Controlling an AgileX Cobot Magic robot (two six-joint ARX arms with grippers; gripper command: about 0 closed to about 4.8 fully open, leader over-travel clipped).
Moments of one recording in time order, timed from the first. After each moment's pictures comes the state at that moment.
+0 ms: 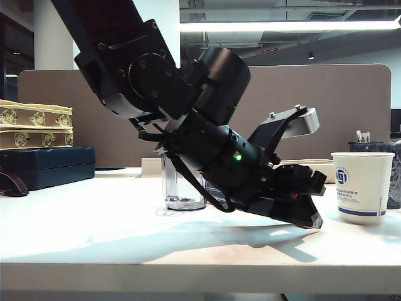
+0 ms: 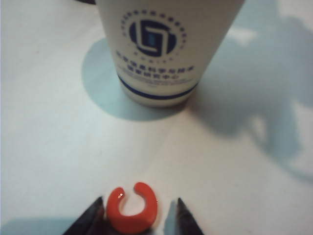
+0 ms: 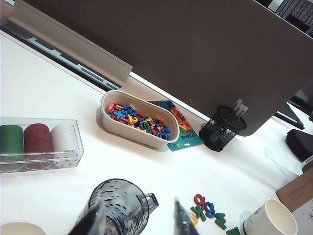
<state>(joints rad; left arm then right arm) -0.88 2.03 1.06 0.39 0.23 0.12 0.11 0.73 0.63 -0.05 -0.02 -0.48</state>
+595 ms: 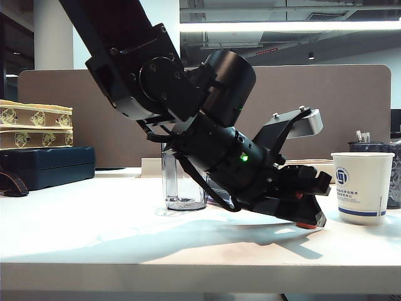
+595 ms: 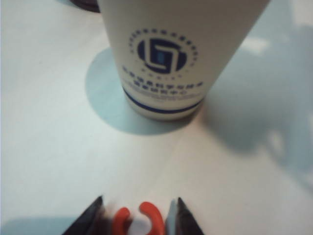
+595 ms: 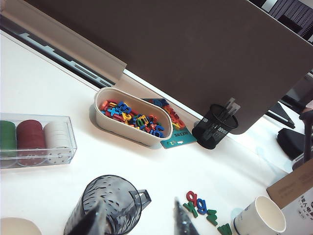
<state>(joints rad) -0.88 2.06 1.10 0.36 0.23 0.12 0.11 0.71 0.63 -0.07 0.00 -0.50</state>
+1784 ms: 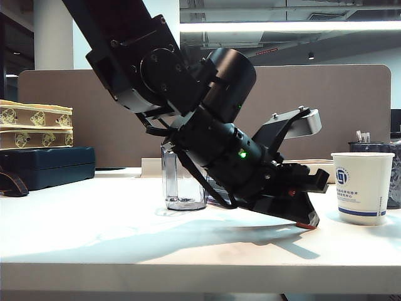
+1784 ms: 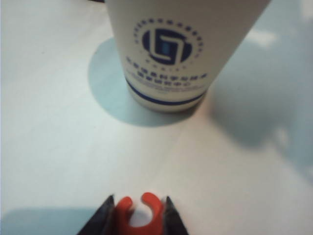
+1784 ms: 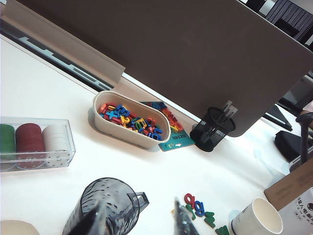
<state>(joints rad) -0.88 2.05 1.11 0.29 0.23 0.12 0.11 0.70 0.63 -0.07 0.00 -0.50</state>
